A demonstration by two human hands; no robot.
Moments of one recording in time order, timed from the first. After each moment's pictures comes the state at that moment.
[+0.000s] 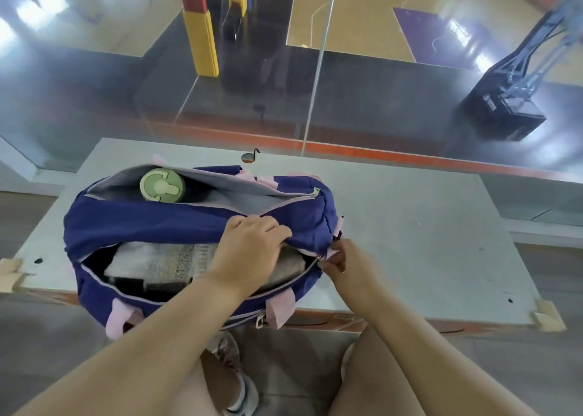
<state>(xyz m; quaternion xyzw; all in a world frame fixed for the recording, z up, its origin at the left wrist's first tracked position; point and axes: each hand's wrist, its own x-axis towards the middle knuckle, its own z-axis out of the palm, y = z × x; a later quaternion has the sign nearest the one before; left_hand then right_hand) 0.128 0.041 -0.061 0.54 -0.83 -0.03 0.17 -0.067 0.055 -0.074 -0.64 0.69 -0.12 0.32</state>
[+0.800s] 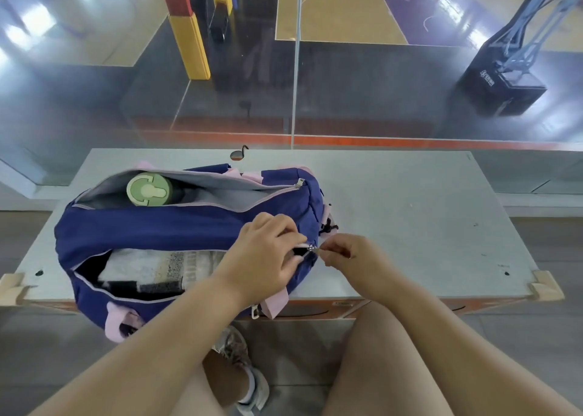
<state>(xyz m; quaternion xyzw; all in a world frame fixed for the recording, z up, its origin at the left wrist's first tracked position) 0.100 0.058 -0.050 0.47 -0.86 -0.11 0.15 -0.094 0.062 -0.065 -0.64 0.62 -0.18 0.43</state>
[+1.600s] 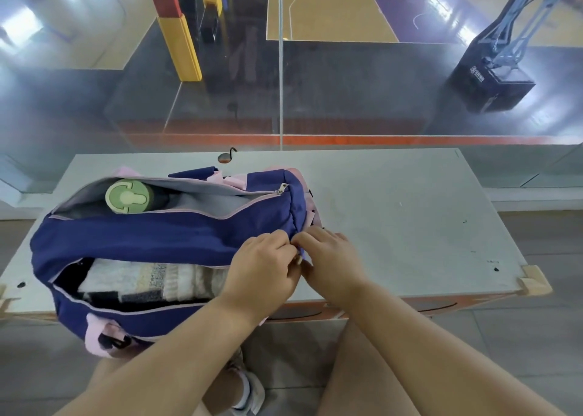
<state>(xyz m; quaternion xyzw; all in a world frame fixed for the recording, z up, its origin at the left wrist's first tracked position) 0.070 0.067 -0.066 0.49 -0.83 -0.09 0.23 -0.076 0.056 -0.087 -0.81 0.54 -0.17 0.13</state>
